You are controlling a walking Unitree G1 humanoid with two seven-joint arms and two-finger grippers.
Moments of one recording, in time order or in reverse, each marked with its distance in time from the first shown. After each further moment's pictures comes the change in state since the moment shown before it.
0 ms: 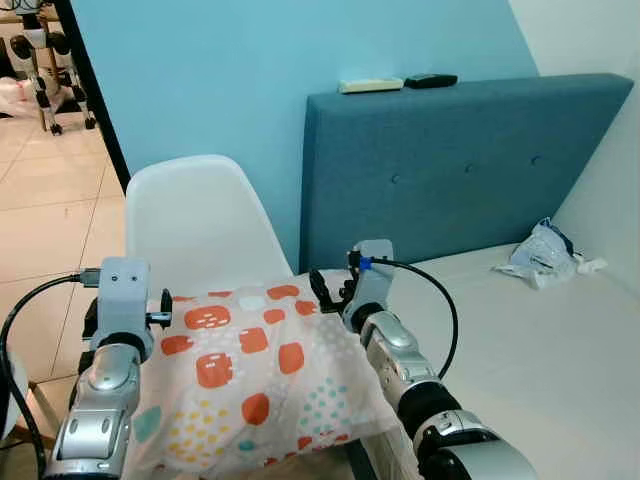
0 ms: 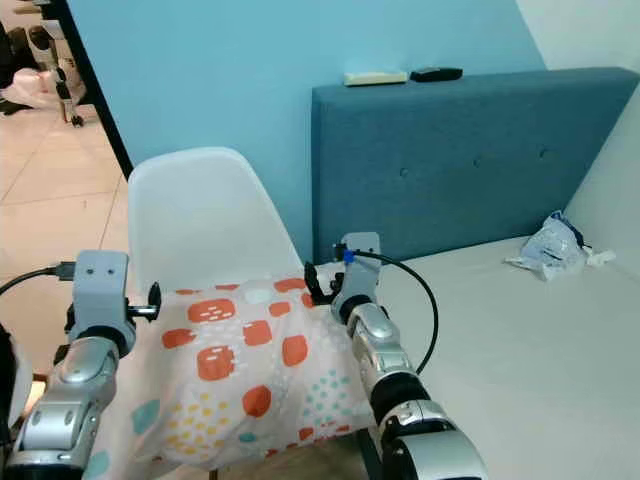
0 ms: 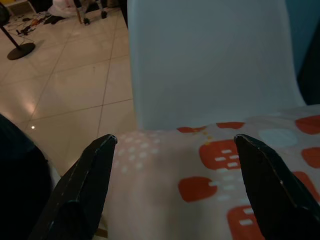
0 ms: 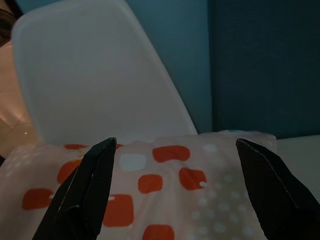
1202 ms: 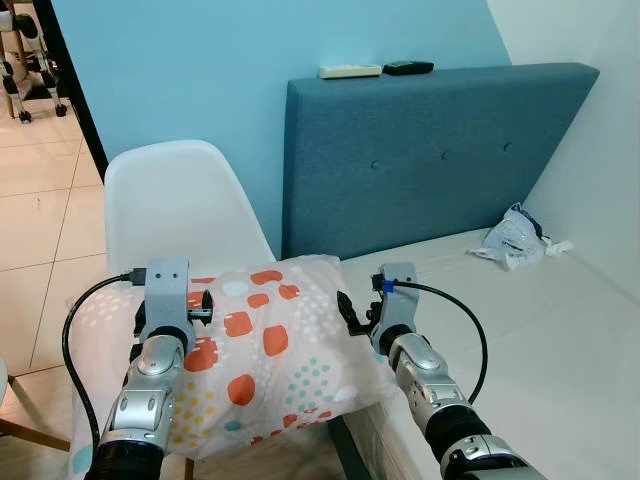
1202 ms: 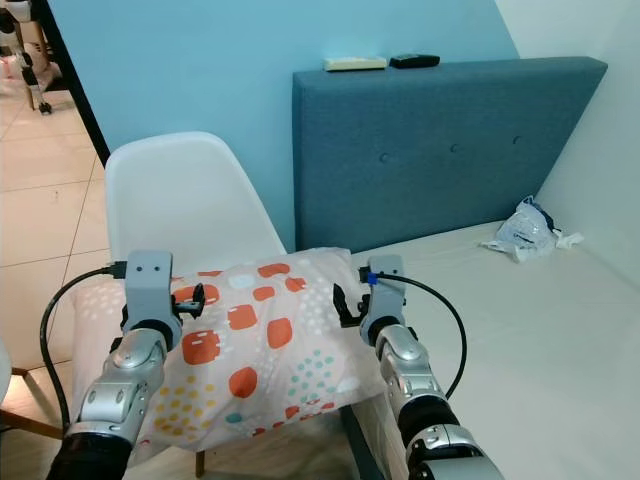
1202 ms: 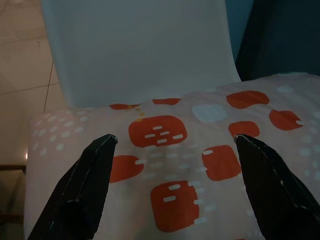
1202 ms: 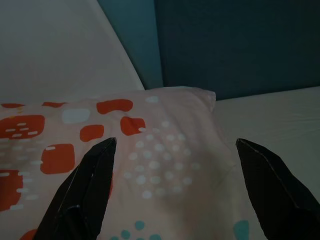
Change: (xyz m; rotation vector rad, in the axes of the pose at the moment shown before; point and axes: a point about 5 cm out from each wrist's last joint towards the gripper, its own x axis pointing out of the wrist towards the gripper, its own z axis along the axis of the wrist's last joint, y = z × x) left arm 0.019 -0.044 -0.012 -0.102 0.058 -0.089; right arm -0.025 -0.039 -0.020 -0.075 0.060 -0.093
